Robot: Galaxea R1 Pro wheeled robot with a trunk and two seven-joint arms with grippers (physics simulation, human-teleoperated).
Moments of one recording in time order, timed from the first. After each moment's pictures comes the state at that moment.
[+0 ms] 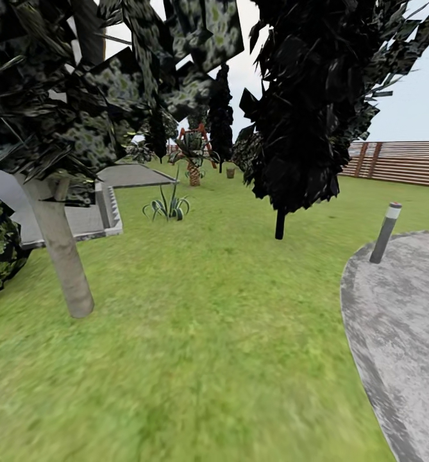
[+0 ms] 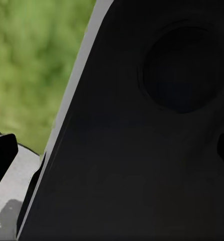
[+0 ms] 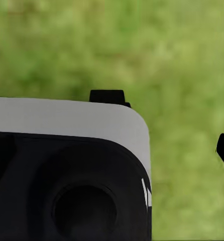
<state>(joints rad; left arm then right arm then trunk) 0.00 0.04 0.03 -0.02 0.38 0.01 0.00 -0.04 -0.04 0.00 -0.08 0.00 -0.16 0.01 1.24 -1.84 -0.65</state>
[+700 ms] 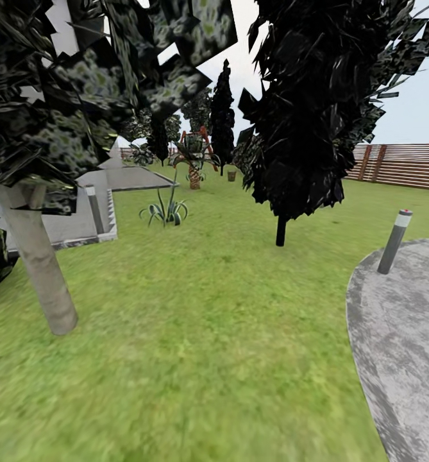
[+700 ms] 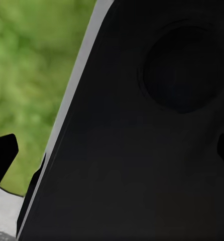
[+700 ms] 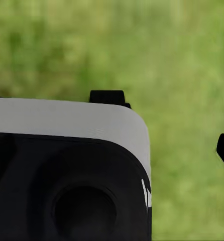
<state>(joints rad) 0.00 0.04 0.03 -0.02 0.38 0.01 0.00 -0.04 -0.04 0.00 -0.08 0.00 -0.16 0.01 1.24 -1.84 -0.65</state>
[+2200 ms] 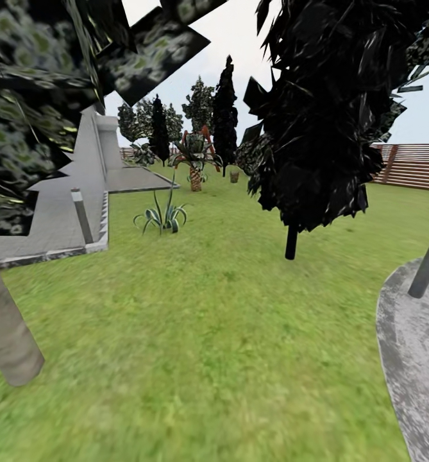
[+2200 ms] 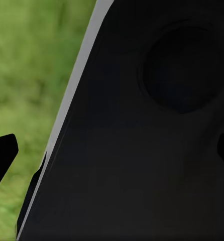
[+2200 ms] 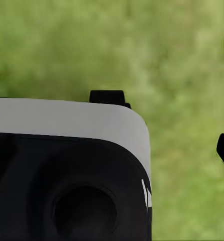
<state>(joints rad) 0.00 0.04 0.03 -0.02 0.38 0.01 0.00 -0.04 -0.04 0.00 -0.08 0.00 -0.16 0.01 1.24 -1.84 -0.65</state>
